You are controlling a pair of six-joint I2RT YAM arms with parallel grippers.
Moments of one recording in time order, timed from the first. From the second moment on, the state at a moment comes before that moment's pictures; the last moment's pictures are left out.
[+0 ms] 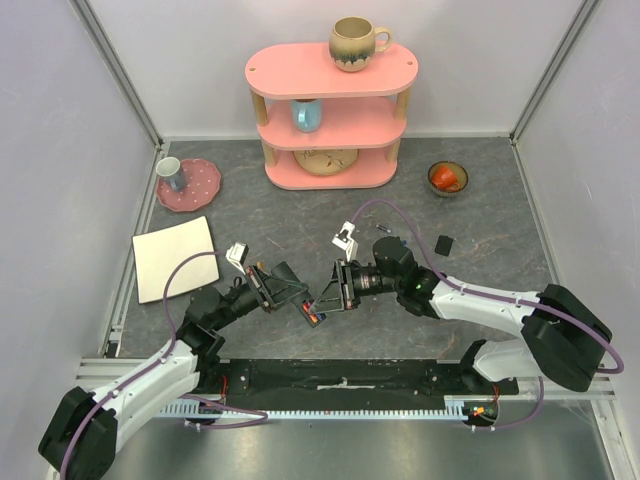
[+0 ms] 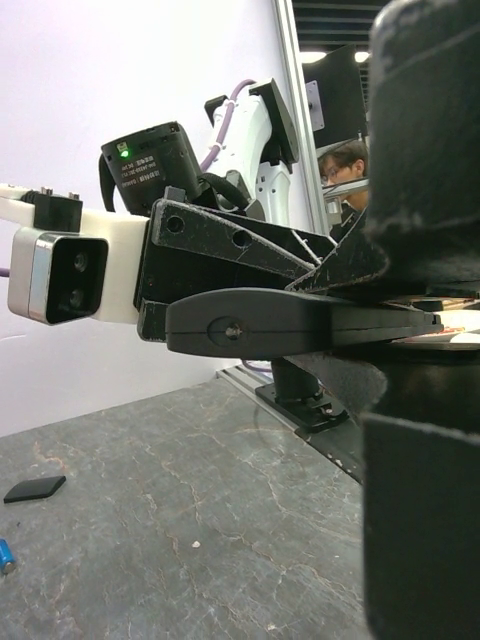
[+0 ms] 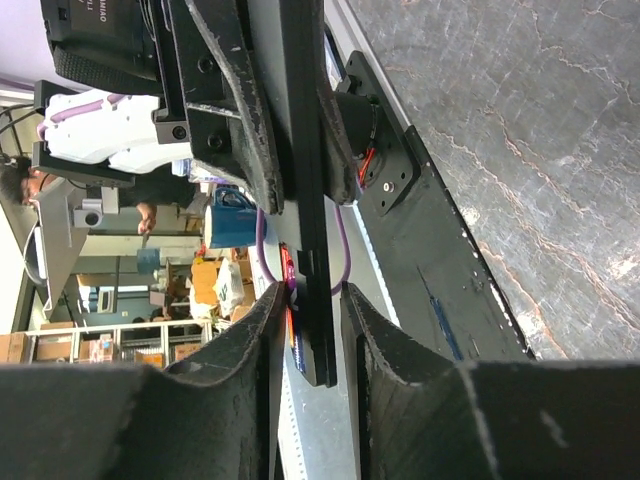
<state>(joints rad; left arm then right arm) -0.58 0.65 0.03 0.72 0.45 -1.39 0.87 1.32 0.60 0.41 -0.71 1.01</state>
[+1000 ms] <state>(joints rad) -0.58 0.60 0.03 0.70 0.45 -1.36 0.30 1.33 0.84 -0.31 0.18 0.55</state>
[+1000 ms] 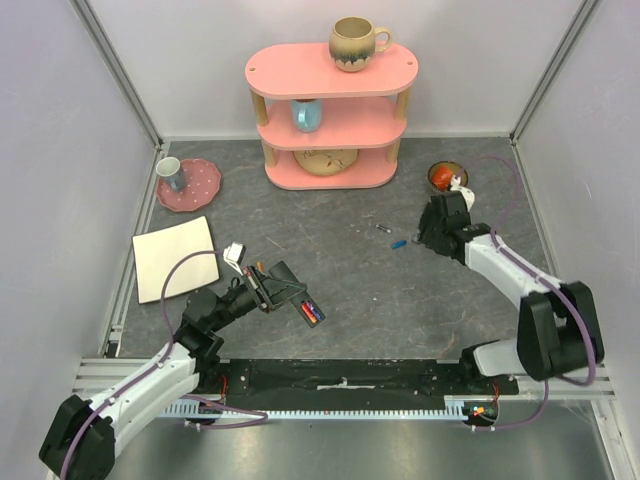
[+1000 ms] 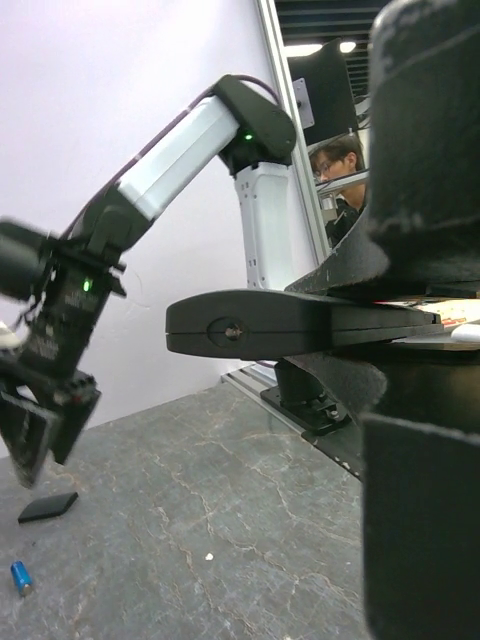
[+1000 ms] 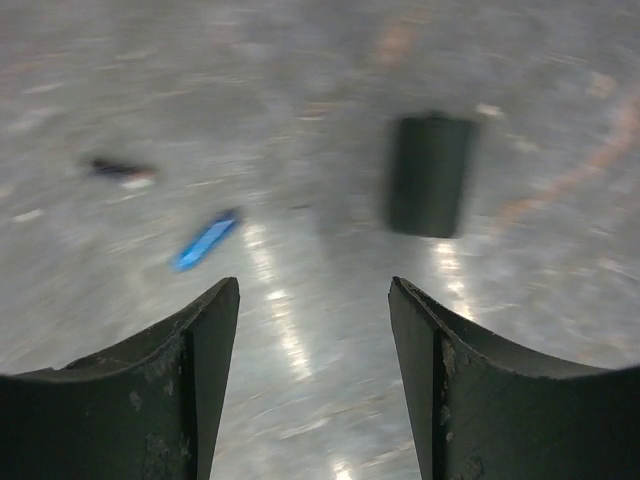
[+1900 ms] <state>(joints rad) -0.58 0.54 0.03 0.69 0.45 -1.33 0.14 1.70 0.96 -0.36 0.34 0.41</state>
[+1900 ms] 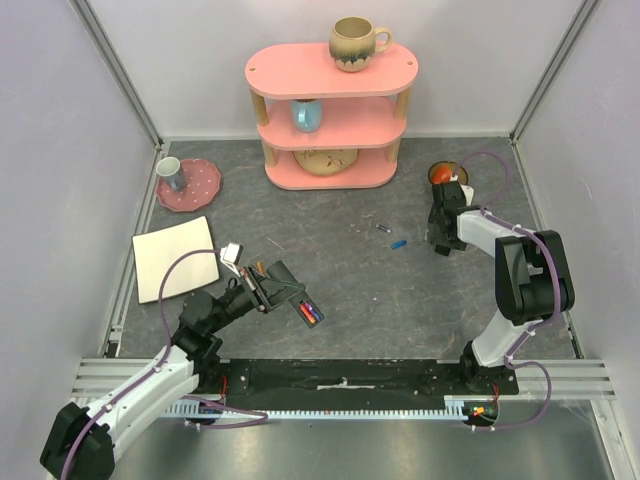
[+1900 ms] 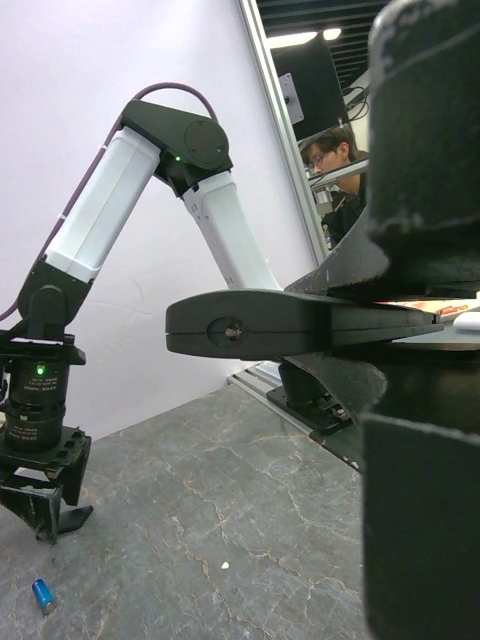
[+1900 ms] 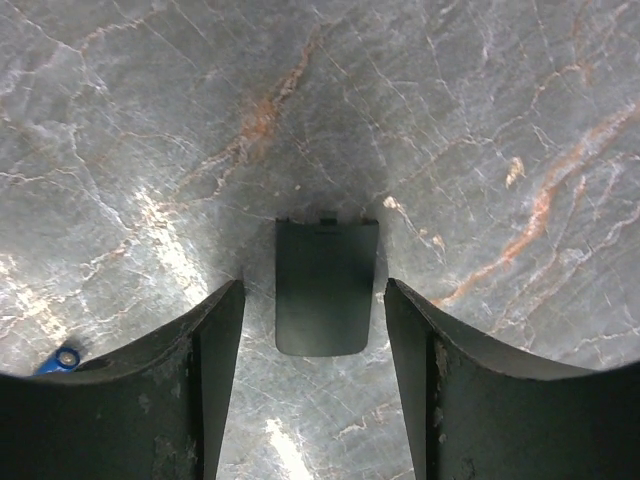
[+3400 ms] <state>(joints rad) -0.58 0.62 0.03 0.74 0.45 -1.31 0.11 1.58 0.82 -0.28 0.14 0.37</state>
